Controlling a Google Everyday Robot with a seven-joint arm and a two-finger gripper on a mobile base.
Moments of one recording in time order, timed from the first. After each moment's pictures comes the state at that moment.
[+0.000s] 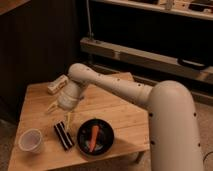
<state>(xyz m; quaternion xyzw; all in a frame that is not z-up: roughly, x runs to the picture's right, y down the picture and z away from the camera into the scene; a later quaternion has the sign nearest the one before) -0.244 0.157 0.653 -0.42 -0.50 -0.27 0.71</state>
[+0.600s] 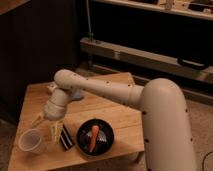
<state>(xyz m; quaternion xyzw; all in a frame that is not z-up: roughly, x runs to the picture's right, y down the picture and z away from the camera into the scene) -0.278 0.197 0.624 -0.46 -0.53 -0.27 0.66</state>
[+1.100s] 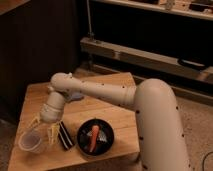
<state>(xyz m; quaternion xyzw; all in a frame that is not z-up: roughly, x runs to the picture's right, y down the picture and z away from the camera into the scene) -0.290 0.206 0.633 -0.47 -0.54 -0.27 0.65</state>
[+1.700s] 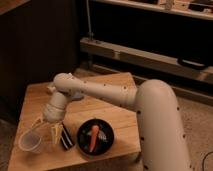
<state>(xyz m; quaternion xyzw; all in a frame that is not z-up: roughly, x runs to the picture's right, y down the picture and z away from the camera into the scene) -0.274 0.209 0.639 -0.45 -0.53 -0.31 0.65</state>
